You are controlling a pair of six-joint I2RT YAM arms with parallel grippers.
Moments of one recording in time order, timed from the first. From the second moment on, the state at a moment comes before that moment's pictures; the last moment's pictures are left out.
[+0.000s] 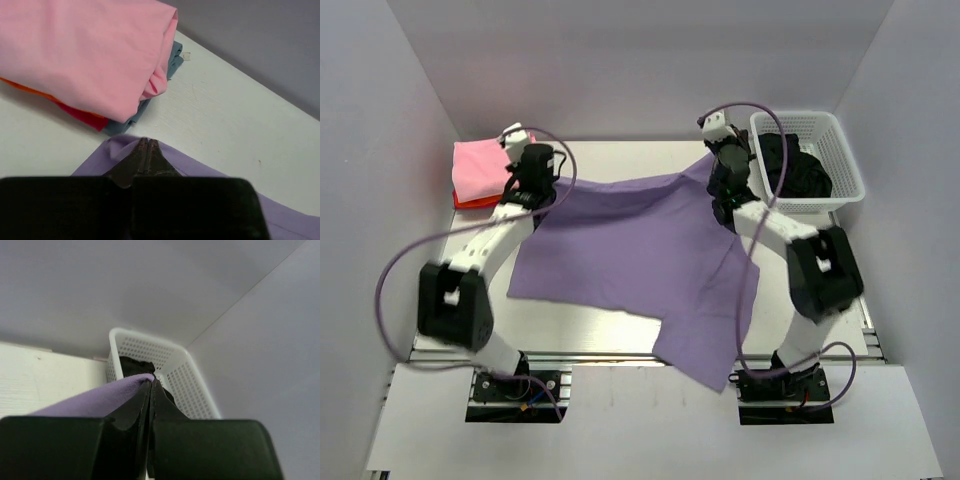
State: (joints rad) left arm -0.26 1.49 1.16 -0.07 -0.62 -0.48; right arm 0.45 1.72 1.17 0.74 0.68 -0.74
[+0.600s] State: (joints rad) left arm -0.12 2.23 1.81 -0.02 -0.46 -0.46; right arm 0.24 2.20 1.75 0.41 0.50 -0.47
